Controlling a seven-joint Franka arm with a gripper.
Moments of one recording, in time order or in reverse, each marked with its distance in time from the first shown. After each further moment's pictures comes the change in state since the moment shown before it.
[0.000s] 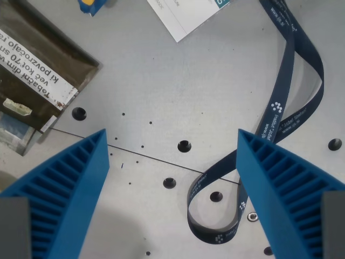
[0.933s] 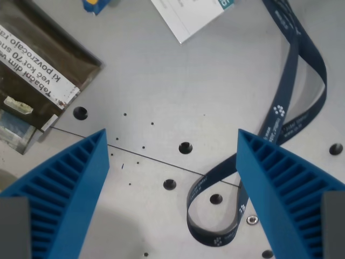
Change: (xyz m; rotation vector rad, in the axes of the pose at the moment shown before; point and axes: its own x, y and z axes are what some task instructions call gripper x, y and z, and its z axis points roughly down) arm 0.004 -0.005 0.004 0.001 -0.005 -0.032
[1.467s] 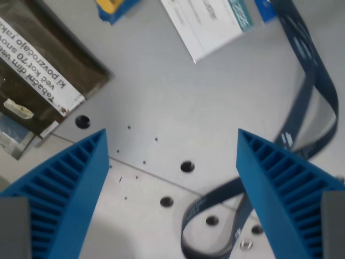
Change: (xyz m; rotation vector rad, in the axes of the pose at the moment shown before) arm 0.018 -0.015 0.023 -0.001 -0.005 -0.112
